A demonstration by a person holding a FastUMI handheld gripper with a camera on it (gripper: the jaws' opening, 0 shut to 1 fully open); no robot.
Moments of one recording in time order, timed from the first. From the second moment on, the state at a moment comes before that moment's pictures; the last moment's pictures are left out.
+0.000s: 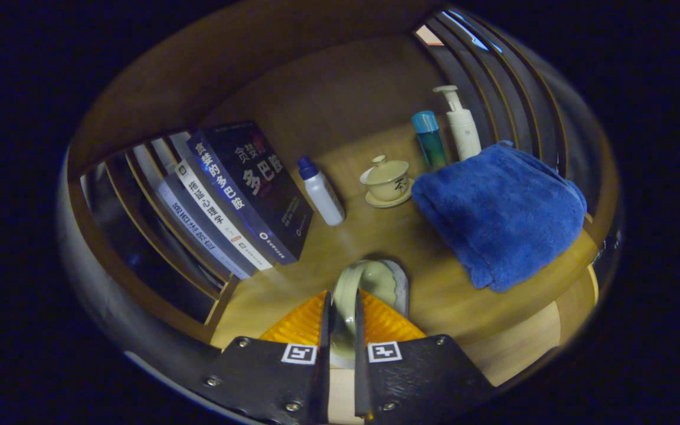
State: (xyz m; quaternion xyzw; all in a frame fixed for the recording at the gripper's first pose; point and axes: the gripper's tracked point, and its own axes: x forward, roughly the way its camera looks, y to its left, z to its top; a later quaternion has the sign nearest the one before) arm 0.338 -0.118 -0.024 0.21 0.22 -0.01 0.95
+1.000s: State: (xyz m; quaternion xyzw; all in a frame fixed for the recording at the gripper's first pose) arm 0.294 -0.129 0.002 0.13 0.14 0.00 0.98
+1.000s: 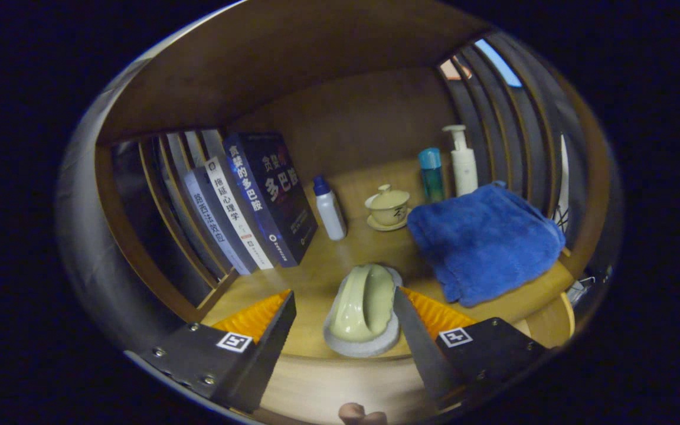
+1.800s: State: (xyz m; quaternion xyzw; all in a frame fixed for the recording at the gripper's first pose) arm 0.109 -0.075 -0.028 0.06 0.11 0.04 0.99
